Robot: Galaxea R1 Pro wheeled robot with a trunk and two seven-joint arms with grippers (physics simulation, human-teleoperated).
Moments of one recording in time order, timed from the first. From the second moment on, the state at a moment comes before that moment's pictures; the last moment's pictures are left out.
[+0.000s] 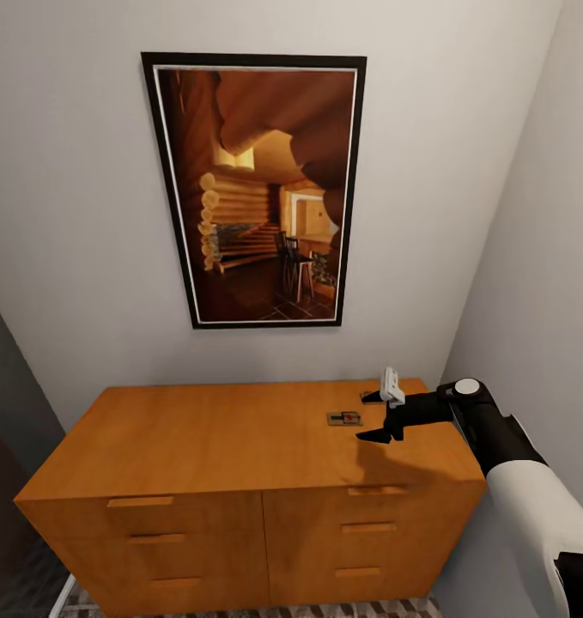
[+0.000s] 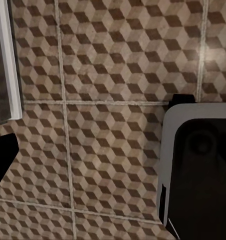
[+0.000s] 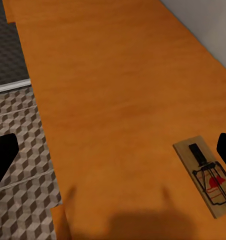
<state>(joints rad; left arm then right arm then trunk) -0.27 0.12 -0.15 0.08 0.13 -0.11 0.10 -0.86 -0.17 -0.07 -0.82 0.50 0.06 1.40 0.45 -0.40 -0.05</state>
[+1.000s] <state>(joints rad) -0.27 0.12 -0.15 0.08 0.13 -0.11 0.10 -0.86 -0.17 -0.07 -0.82 0.50 0.06 1.39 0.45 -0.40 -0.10</state>
